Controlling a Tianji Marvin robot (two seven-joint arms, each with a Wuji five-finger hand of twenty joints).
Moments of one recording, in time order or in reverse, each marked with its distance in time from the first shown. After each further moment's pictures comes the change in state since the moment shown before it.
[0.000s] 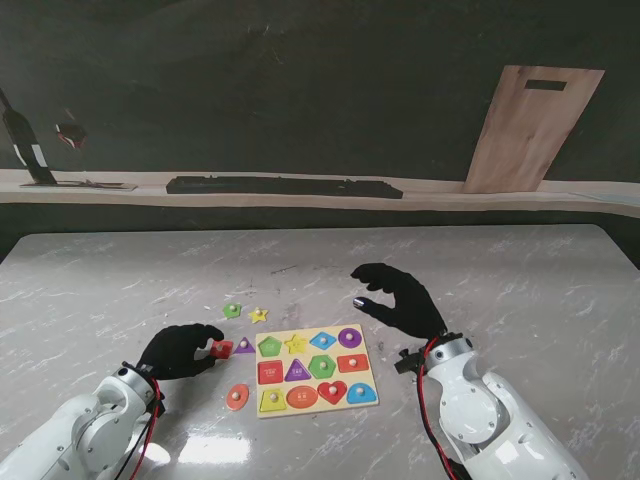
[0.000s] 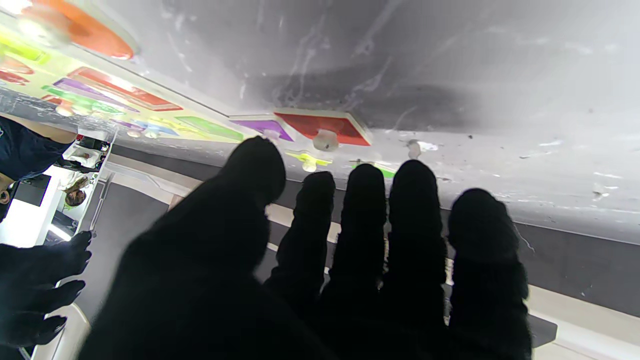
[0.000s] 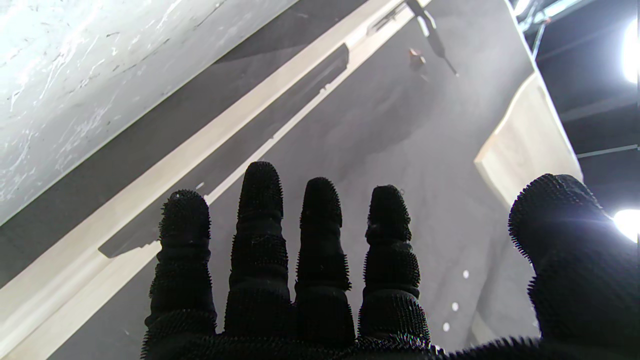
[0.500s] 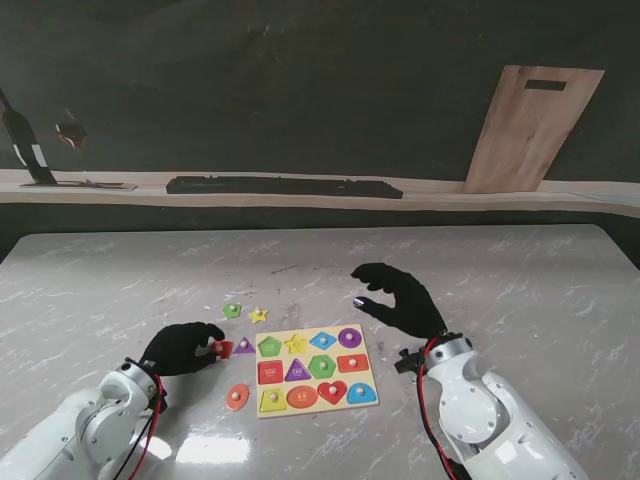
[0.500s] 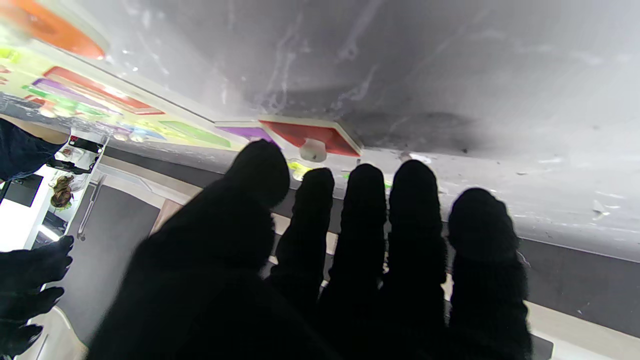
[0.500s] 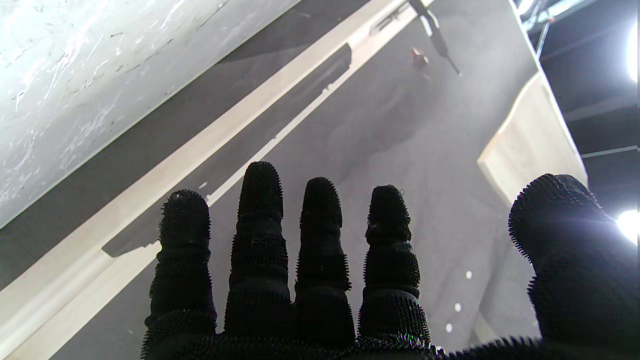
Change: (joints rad) left arm -0.047 0.000 0.034 0.048 -0.035 0.007 -0.022; right arm 0.000 0.000 -0.001 -0.003 0.000 0.011 0.000; left_hand 0.033 0.024 -0.027 0.000 0.022 -0.011 0.015 -0.005 0.000 0.000 -0.002 0.011 0.000 0.000 0.000 0.000 0.000 0.000 0.000 -0.006; right_hand 0.000 0.000 0.000 0.000 0.000 0.000 0.000 0.000 0.000 0.000 0.000 0.007 0.000 0.000 0.001 0.001 0.000 0.000 0.000 0.000
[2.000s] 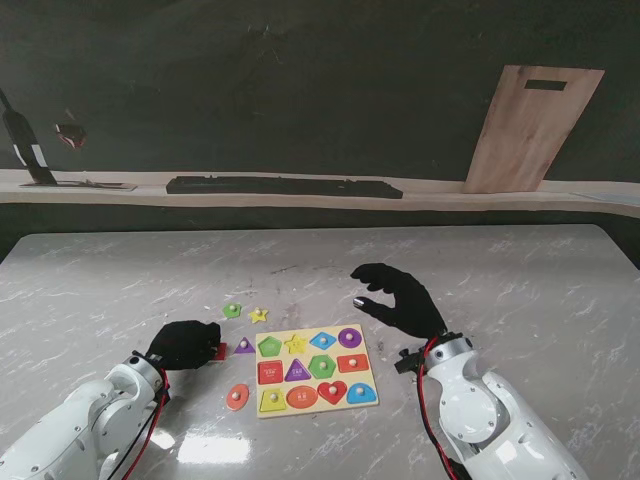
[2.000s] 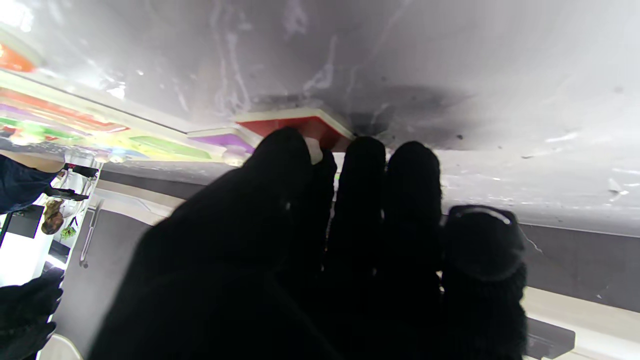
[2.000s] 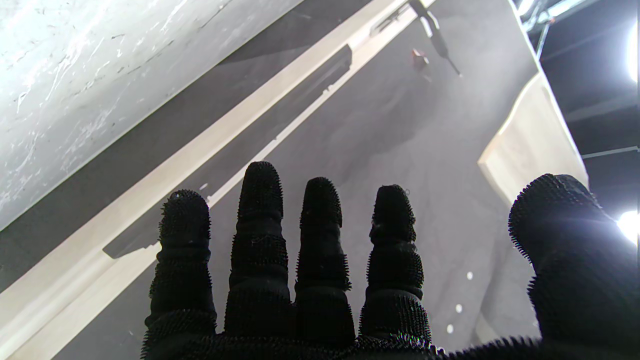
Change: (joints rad) left arm -0.074 0.010 0.081 0.066 0.060 0.032 0.055; right arm 0.000 0.000 0.001 0.000 0.002 0.000 0.005; left_hand 0.079 -0.135 0.122 -0.033 0.127 0.043 0.366 -0.035 0.307 -0.004 -0.070 -0.260 0.263 0.000 0.047 -0.129 0.266 0.000 0.195 -0.131; right_hand 0.000 0.000 0.000 0.000 0.000 -0.037 0.000 0.003 0.000 0.000 0.000 0.001 0.000 0.000 0.000 0.000 0.000 0.000 0.000 0.000
